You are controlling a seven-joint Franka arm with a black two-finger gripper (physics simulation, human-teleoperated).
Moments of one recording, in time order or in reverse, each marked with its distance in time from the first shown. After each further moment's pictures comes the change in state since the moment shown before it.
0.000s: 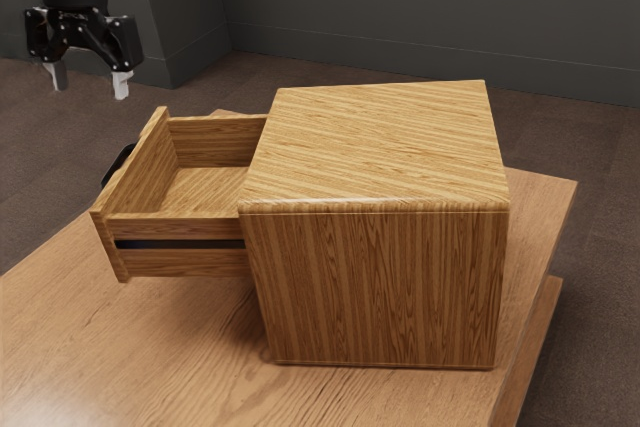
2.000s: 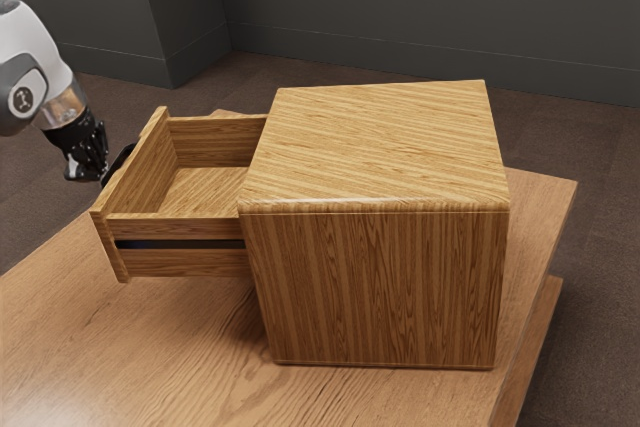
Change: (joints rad) arm 0.153 -0.147 0.136 -0.809 -0.006 1.066 -1.576
